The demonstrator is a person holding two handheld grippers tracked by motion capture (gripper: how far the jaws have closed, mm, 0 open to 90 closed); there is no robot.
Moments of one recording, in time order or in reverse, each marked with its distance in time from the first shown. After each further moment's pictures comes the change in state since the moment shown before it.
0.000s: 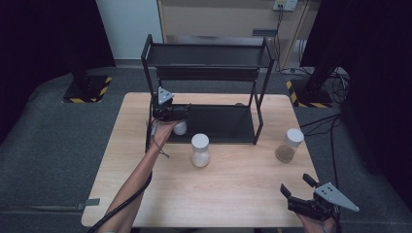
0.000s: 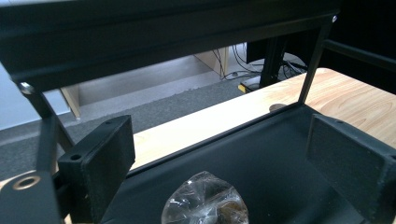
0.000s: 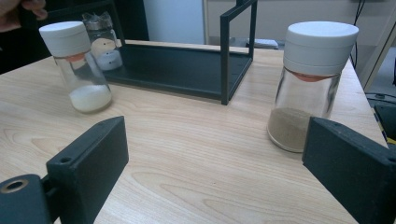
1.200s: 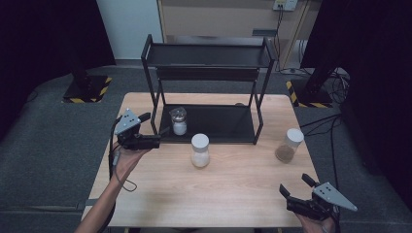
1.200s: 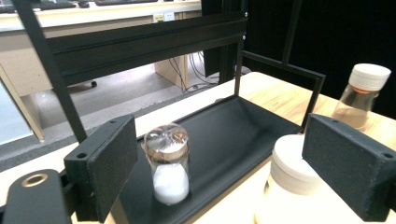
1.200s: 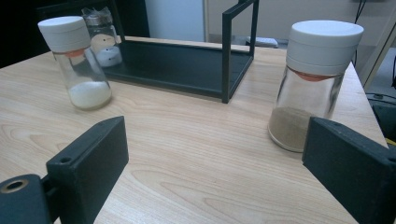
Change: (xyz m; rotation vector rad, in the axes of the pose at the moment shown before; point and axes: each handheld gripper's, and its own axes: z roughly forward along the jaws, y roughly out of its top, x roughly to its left) left arm 0.024 -0.031 -0.139 -0.084 -0.179 0.039; right arm 0.003 0.002 0.002 0.010 -0.004 -0.016
